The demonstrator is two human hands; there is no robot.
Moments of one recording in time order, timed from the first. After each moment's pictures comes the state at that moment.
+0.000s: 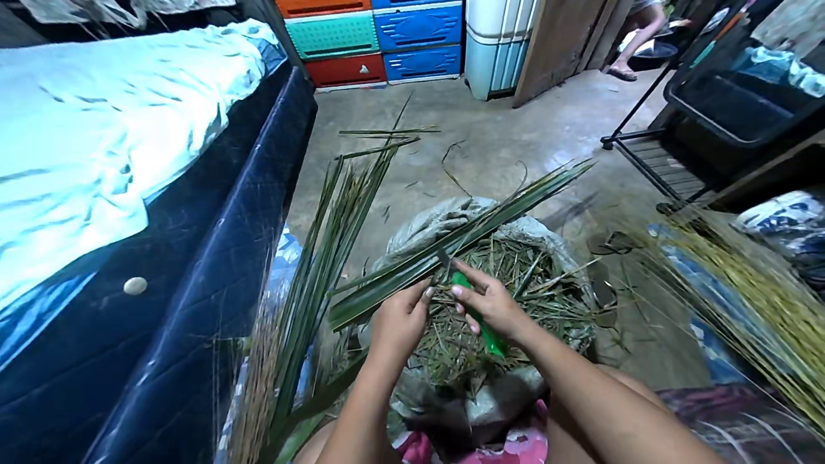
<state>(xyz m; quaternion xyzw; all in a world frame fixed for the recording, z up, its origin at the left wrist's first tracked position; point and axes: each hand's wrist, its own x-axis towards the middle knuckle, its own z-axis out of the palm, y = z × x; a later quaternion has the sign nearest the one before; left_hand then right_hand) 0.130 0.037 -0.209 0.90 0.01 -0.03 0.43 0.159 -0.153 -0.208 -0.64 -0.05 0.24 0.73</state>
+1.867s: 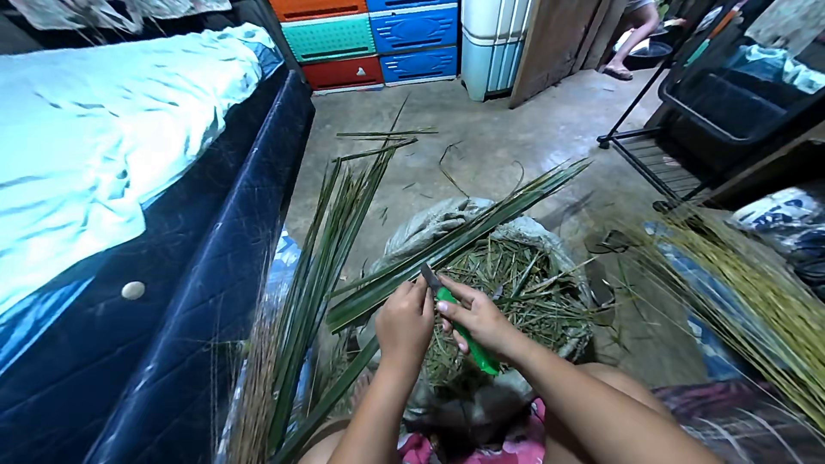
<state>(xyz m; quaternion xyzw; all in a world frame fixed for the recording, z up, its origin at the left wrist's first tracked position) 0.128 0.006 -0.220 0.95 0.01 0.18 0.24 0.144 -0.142 -0.206 -0.62 -0.05 0.30 0.72</state>
